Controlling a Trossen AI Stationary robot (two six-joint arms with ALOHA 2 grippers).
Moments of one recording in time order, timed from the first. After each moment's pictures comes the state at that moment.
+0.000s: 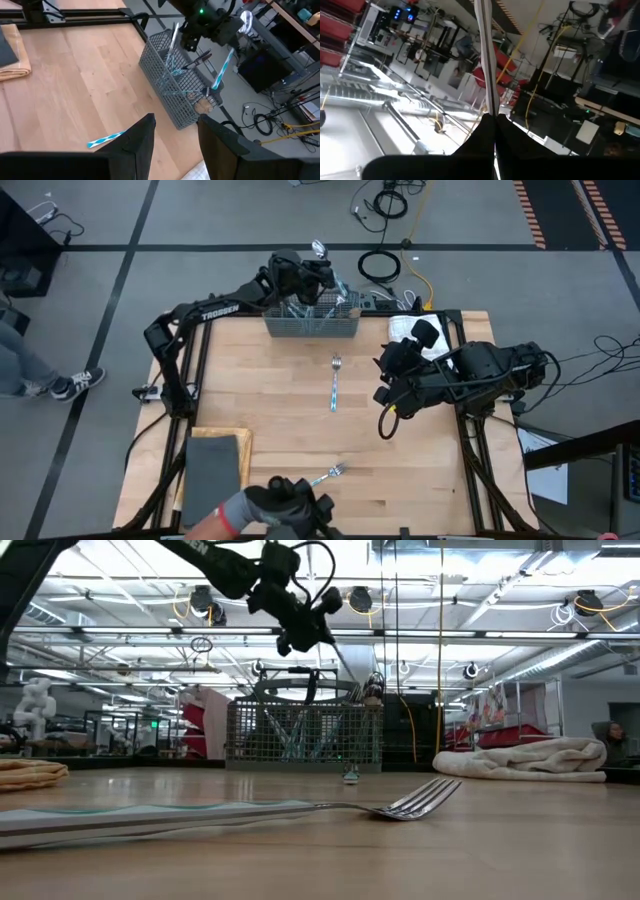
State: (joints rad) left arm 0.61 1.84 1.53 0.12 -0.13 2.68; right arm 0.35 1.65 2.15 -1.57 0.87 0.56
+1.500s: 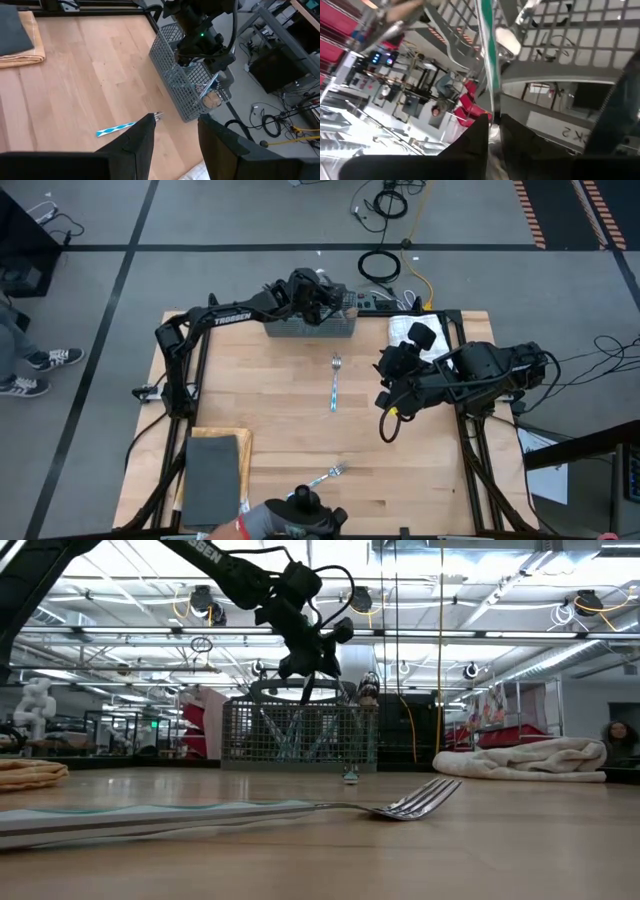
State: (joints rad) left arm 0.53 1.92 1.53 -0.06 -0.20 2.62; right arm 0.36 1.65 2.15 -1.57 0.80 0.51
